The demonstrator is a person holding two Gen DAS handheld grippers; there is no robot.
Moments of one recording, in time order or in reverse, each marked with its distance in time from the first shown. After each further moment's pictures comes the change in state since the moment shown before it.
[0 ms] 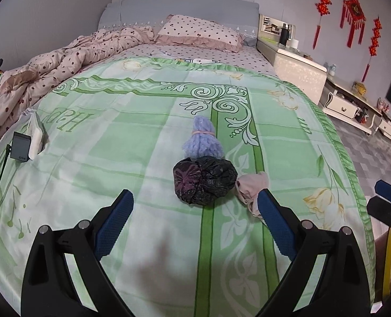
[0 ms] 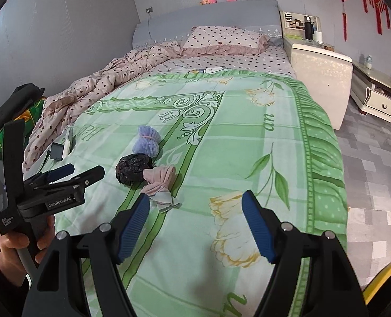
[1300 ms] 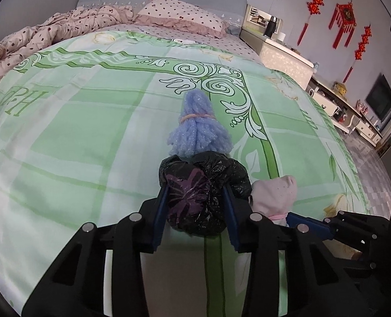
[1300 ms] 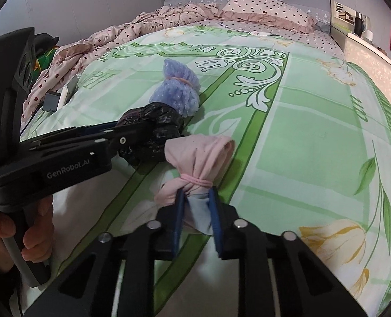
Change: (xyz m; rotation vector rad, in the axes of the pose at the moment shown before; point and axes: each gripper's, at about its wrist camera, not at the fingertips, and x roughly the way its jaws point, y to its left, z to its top) left arm 0.103 0.022 0.004 -0.029 0.064 -0.191; right arm 0.143 0.054 -0.007 -0.160 0.180 0.082
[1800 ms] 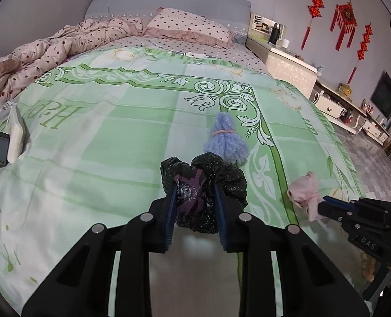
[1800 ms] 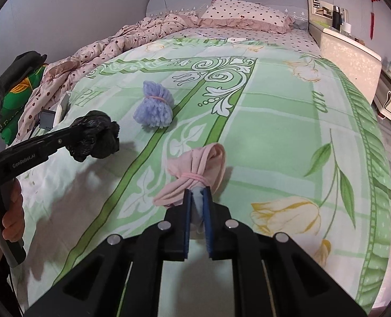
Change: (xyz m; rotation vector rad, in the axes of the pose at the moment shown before) left arm -0.071 0.026 0.000 0.033 -0.047 0.073; right arm -0.054 -0.020 -0.011 0.077 -0.049 -0.050
